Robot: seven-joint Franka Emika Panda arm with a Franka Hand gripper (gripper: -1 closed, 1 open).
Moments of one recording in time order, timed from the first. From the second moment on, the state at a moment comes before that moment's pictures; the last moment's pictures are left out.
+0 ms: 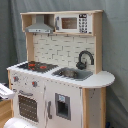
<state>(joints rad) -0.12 -1.47 1.42 -2.70 0.07 2.73 -0.86</state>
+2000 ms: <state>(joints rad) -0.26 -1.49 1.12 -2.43 0.04 2.41 -0.76</state>
